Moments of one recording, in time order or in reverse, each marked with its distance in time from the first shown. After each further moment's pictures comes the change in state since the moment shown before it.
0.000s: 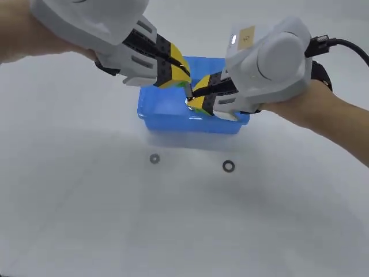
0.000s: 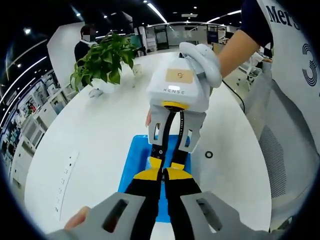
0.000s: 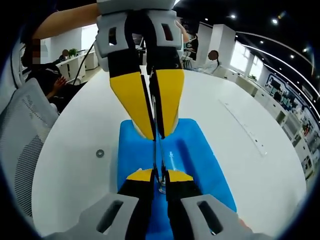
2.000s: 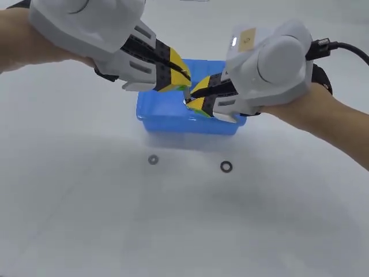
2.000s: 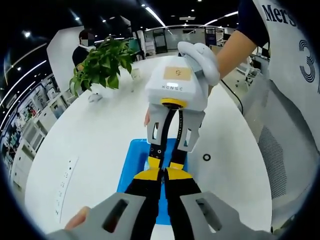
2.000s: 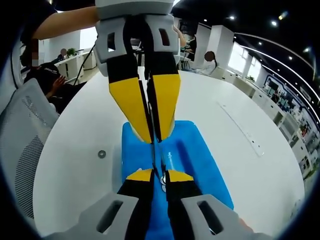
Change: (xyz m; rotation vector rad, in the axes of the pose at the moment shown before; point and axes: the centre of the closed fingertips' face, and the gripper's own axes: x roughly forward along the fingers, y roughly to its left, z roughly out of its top) left arm -0.002 -0.006 0.004 0.020 -0.031 -0.001; right arm -0.007 0.003 0.004 -0.007 -0.002 -0.020
